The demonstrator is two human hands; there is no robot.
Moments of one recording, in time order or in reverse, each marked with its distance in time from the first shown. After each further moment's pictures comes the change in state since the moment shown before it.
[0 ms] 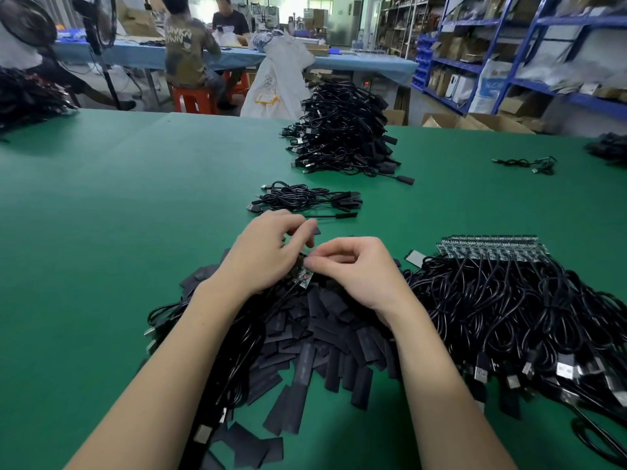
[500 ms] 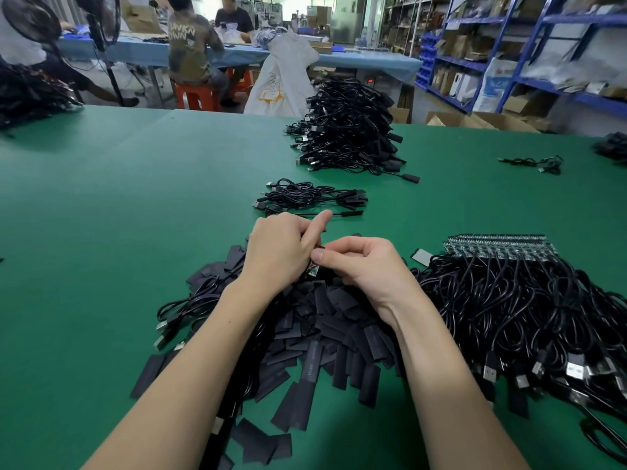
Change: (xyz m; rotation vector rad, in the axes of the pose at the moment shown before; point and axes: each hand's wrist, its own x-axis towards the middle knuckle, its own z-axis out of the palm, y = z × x) left_hand 0.002 0.014 0.012 0.055 0.120 -0.177; right_hand -0.005 -0.008 0.005 0.307 0.004 0.140
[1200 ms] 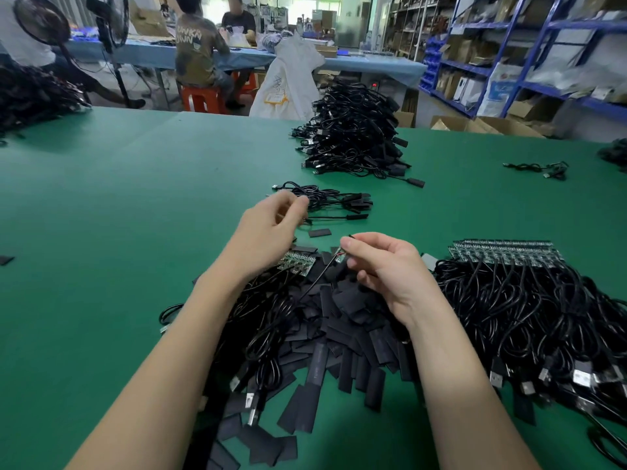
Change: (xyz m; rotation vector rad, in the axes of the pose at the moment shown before) left_hand 0.008 -0.014 -0.033 -0.322 -0.076 -0.058; right_hand 0.003 -0.003 -0.011 0.218 0.129 0.078
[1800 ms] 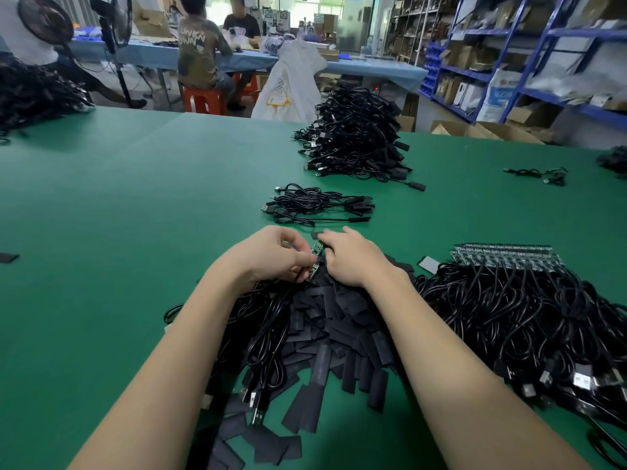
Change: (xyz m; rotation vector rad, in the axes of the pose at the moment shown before) left_hand -0.010 -0.001 -0.002 -0.270 -0.351 -0.406; right_hand 0.066 0.011 0.030 -1.533 -0.239 -0.310
